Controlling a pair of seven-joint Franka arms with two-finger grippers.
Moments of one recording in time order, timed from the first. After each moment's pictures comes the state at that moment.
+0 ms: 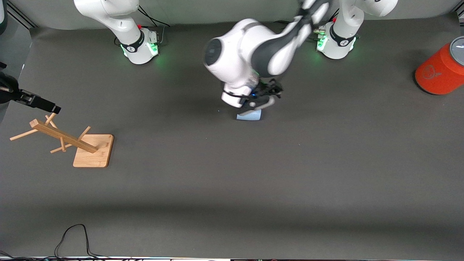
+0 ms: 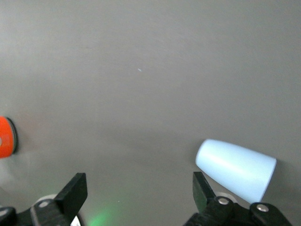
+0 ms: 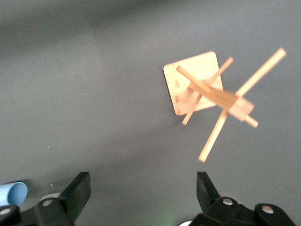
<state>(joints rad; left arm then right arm) -0.86 0.58 -0.12 -1.36 0.37 1.46 -1.12 0.04 0.03 -0.13 -1.57 0.03 1.55 0.19</state>
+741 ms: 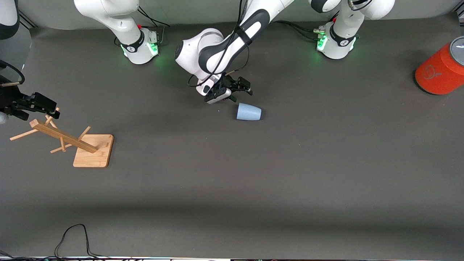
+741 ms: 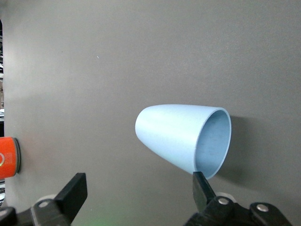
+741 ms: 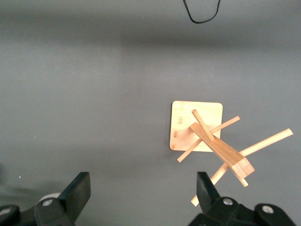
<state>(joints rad) -1.06 0.82 -0.11 -1.26 0.48 1.49 -1.23 0.07 0.00 -0.12 -1.61 0.00 1.67 -0.07</state>
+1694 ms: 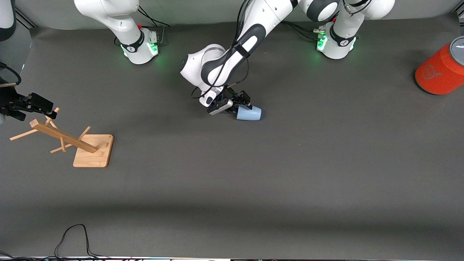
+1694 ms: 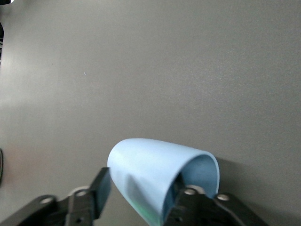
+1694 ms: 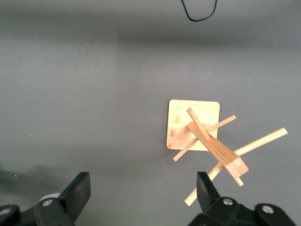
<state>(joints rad) -1.05 0.90 -0.08 -1.25 0.55 1.57 -1.29 0.05 0.00 -0.11 -1.62 0.00 1.67 -0.08</state>
